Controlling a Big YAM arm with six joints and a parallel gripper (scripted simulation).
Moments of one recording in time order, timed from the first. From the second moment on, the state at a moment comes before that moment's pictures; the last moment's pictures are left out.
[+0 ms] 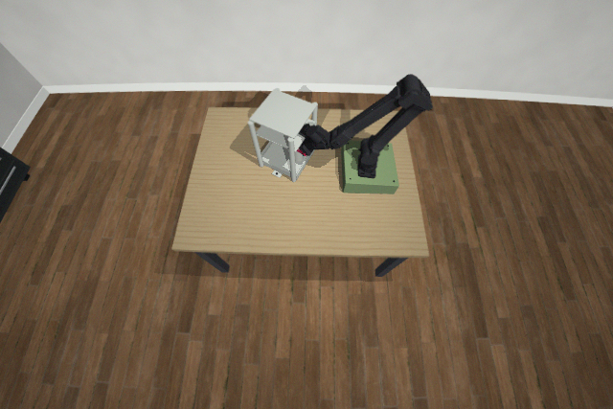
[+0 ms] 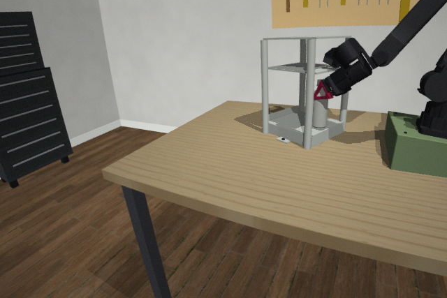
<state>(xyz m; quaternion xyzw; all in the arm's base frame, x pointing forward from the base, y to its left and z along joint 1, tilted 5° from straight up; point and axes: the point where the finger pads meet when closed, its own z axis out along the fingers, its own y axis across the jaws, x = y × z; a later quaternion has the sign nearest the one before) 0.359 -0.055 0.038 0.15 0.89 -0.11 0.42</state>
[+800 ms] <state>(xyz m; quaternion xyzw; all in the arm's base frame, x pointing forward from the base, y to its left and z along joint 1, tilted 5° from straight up) 0.357 -0.055 0.036 0.15 0.89 -0.11 0.42</state>
